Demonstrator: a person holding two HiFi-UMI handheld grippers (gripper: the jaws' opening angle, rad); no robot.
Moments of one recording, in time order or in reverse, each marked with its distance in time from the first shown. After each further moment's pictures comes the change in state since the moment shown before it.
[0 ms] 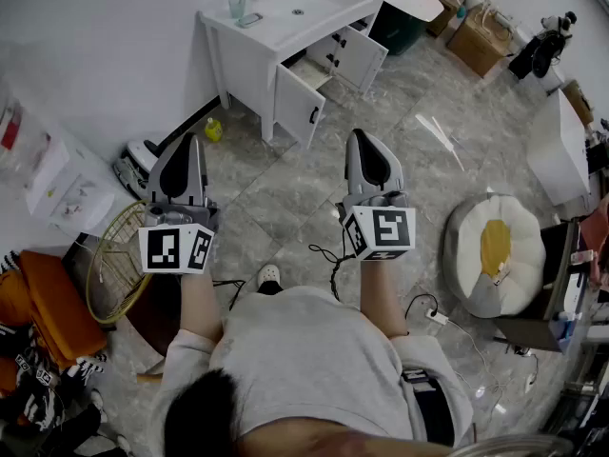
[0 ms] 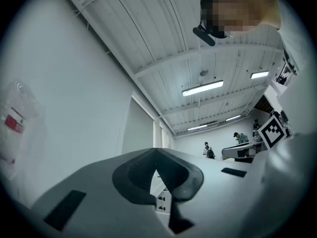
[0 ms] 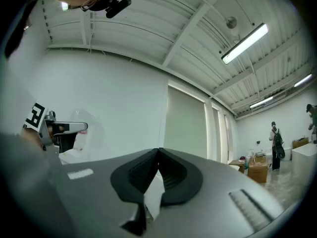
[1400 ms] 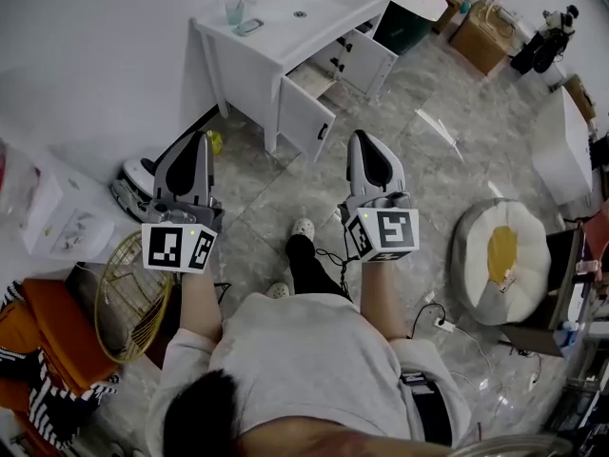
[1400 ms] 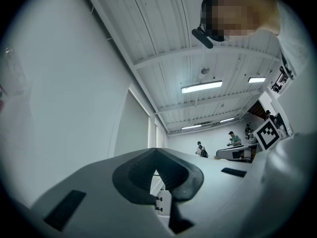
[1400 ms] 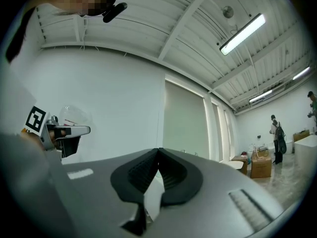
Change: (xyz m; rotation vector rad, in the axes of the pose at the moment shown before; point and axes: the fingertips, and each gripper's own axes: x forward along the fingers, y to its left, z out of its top) left arm 0.113 0.074 -0.063 -0.036 0.021 -0.096; right arm 0.132 -0.009 -0.050 0.043 0.009 -0.012
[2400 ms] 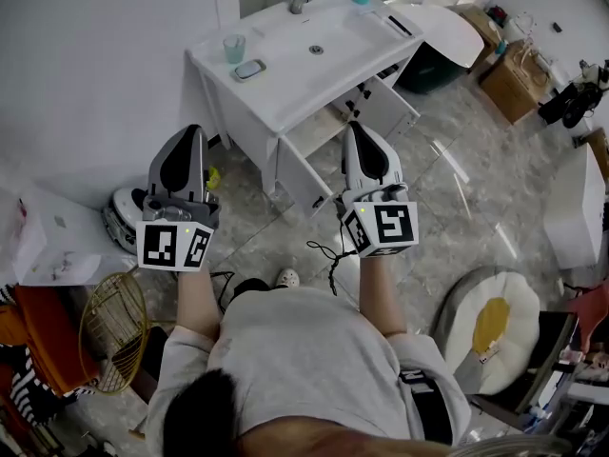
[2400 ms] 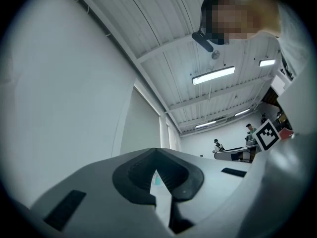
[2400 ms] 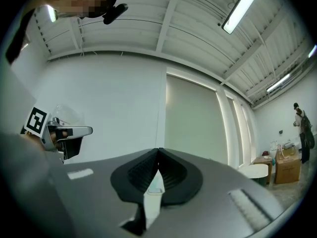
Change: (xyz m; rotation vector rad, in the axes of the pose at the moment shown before) left arm 0.255 0.073 -0.059 0.053 -0.031 0.142; right arm 0.273 -0.136 -0.038 0.028 -0.022 0.181
